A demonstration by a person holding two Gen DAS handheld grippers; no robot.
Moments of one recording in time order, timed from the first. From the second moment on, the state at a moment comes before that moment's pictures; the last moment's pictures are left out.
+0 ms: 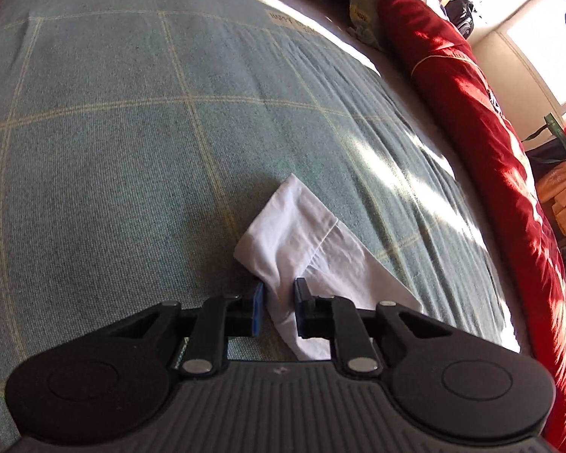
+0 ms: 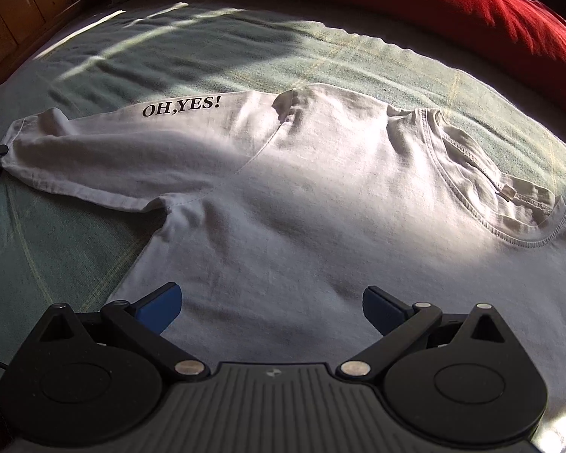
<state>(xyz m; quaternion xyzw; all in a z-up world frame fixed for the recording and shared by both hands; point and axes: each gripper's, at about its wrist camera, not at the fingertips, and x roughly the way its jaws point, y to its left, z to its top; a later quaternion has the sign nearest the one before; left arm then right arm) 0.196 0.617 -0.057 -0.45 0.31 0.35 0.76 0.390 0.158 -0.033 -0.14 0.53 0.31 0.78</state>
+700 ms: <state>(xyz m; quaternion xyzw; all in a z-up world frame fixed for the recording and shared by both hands) 0.183 0.599 -0.012 -0.33 0.41 0.42 0.74 0.400 0.145 -0.029 -0.12 0.52 0.30 0.79</state>
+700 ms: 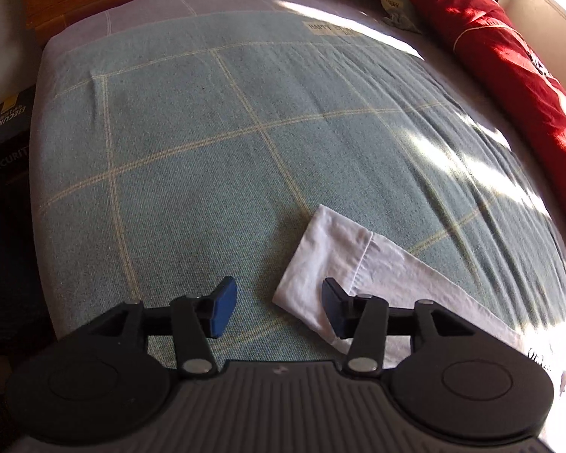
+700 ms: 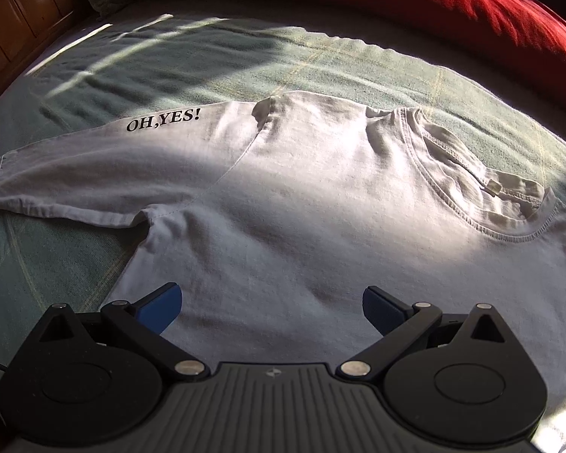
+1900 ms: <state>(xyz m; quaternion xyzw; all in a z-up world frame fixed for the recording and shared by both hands) 0.280 0.568 -0.037 -0.41 0.42 0.12 0.80 0.394 0.159 -0.041 -0.10 0.53 0.30 0.79</state>
